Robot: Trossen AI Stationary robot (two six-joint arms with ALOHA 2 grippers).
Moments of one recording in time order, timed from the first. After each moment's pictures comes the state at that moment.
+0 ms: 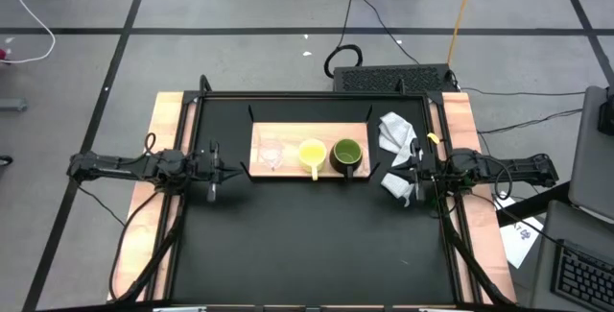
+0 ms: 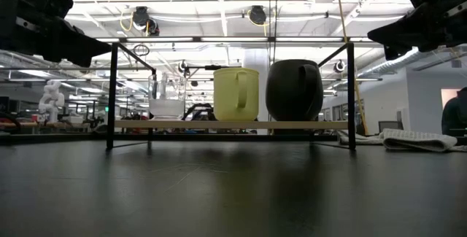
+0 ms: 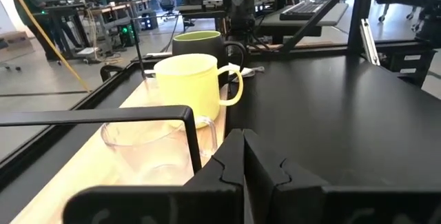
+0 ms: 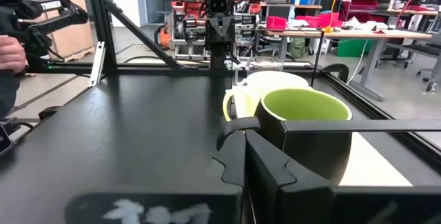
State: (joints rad) left arm -0.07 0.12 0.05 -0.04 -0.10 0.07; right arm 0.07 0.05 0.10 -0.13 0.08 0.00
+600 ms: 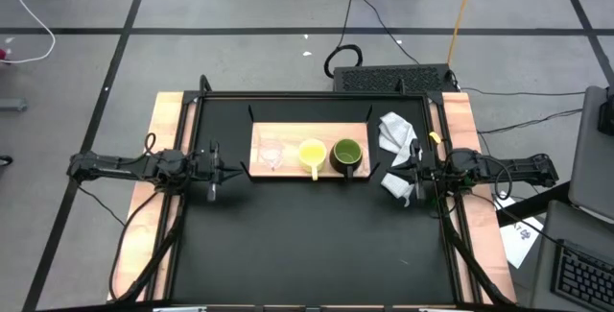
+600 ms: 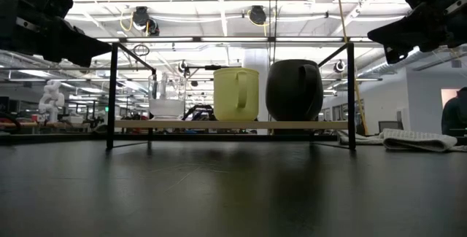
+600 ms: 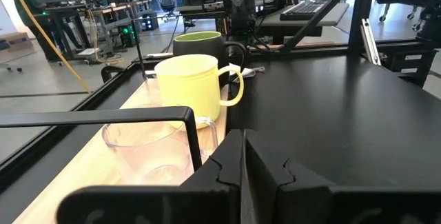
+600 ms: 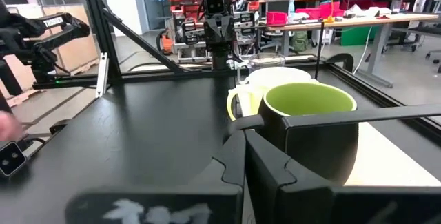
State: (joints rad) left arm -0.07 0.12 0.05 -0.03 -0.11 0.07; right arm 0.07 0.05 0.10 -0.13 0.08 0.09
